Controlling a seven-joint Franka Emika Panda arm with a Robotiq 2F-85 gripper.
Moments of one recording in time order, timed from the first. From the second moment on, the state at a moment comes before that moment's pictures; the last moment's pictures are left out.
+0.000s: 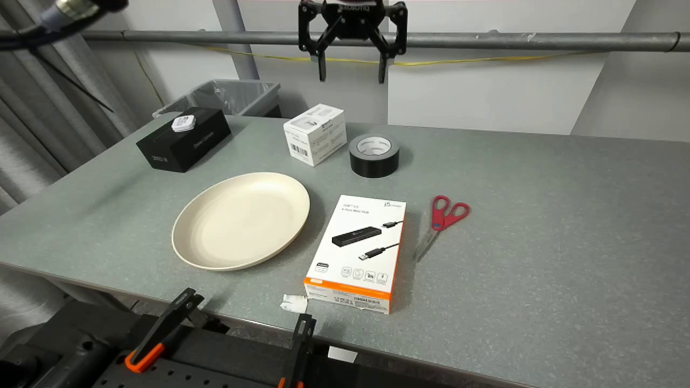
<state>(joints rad) -0.04 0.02 -0.21 -2.28 0.19 2.37 -0.60</state>
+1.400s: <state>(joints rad) -0.05 0.45 -0.06 -2.18 0.06 2.90 -0.32</state>
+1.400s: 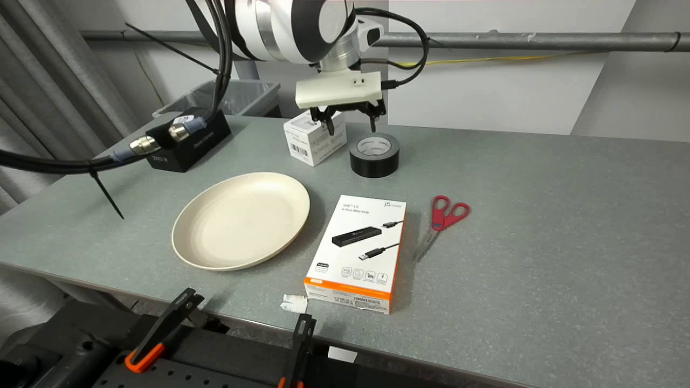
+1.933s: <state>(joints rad) -0.08 0.54 -0.06 -2.11 0.05 2.89 -0.26</state>
